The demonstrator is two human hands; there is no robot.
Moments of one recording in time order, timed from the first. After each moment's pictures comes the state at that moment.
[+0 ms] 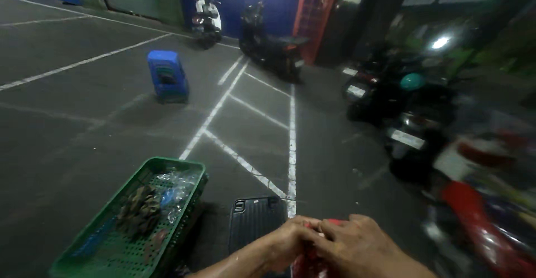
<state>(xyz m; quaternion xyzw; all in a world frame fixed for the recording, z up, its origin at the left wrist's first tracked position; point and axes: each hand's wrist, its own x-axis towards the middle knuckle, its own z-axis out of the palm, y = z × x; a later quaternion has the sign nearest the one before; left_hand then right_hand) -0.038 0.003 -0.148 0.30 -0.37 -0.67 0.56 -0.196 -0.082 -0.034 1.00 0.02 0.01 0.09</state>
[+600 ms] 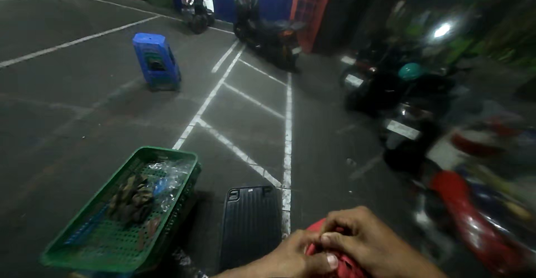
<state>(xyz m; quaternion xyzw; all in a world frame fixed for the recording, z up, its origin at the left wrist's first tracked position) -0.078 0.014 -0.140 0.37 -0.44 -0.61 0.55 -0.222 -0.138 -0.048 0.90 -0.13 -0.03 -0.41</state>
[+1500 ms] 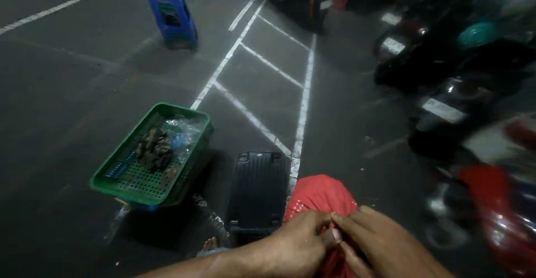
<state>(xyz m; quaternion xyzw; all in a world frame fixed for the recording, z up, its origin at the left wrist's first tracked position) -0.109 -0.009 -0.127 0.56 -0.45 -0.57 0.40 -0.269 -0.141 -0.067 0.99 -0.06 -0.05 -0.13</state>
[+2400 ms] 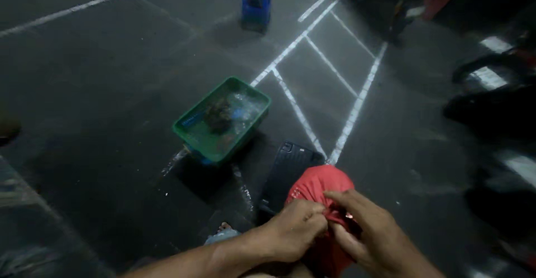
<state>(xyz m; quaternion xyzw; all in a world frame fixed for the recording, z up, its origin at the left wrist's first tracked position) -0.034 0.163 -0.162 0.60 -0.37 -0.42 0.57 -0.134 -0.027 -0.113 0.96 0.07 0.03 -0.26</state>
